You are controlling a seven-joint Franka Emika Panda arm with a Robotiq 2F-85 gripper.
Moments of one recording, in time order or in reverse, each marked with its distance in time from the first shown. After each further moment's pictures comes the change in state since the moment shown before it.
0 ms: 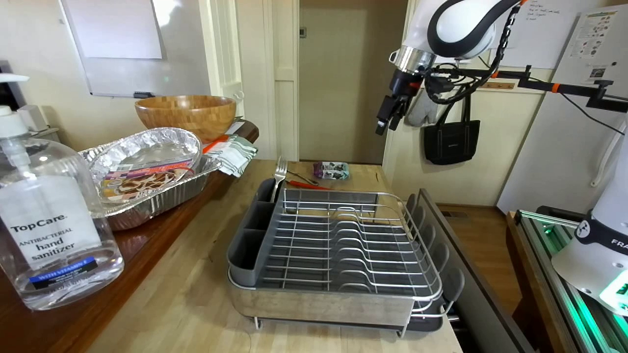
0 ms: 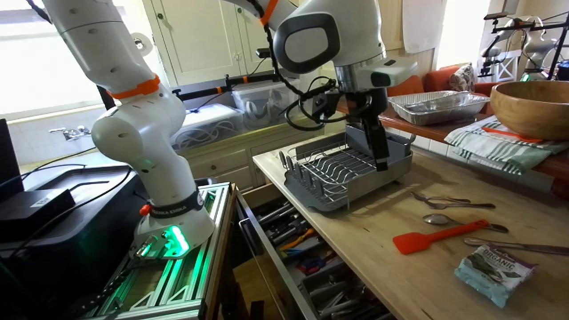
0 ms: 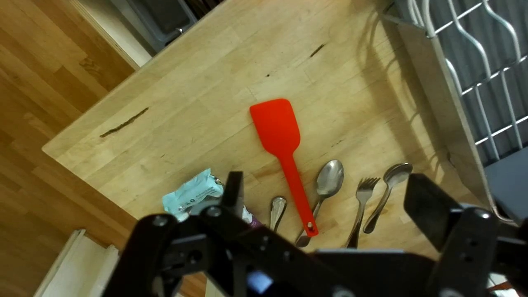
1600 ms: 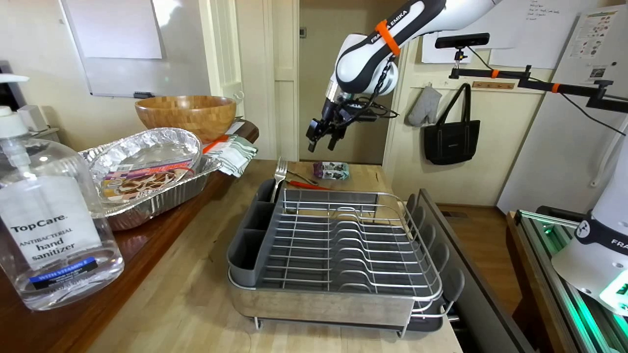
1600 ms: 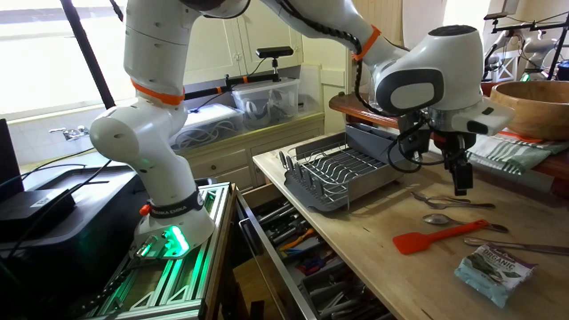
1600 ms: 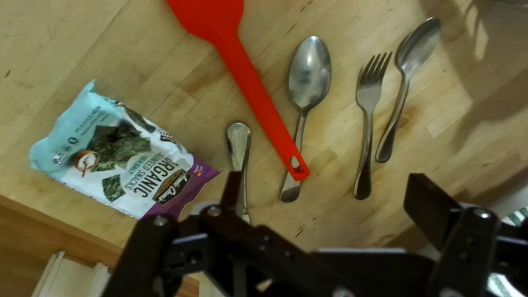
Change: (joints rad) arm -0.062 0.656 0.119 0.618 0.201 0.058 0.070
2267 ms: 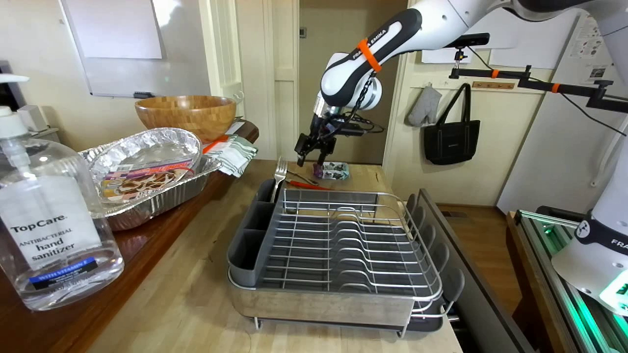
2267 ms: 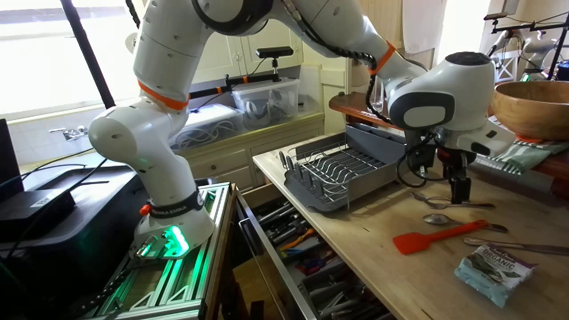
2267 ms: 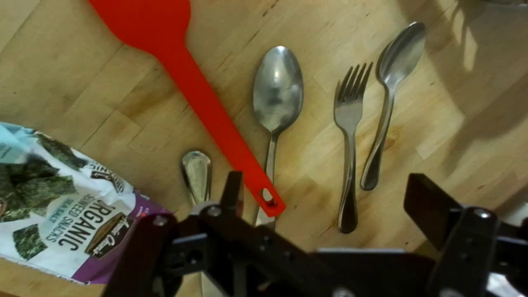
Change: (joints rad) arm -0.031 0.154 0.065 0.141 0.044 -0.048 -0.009
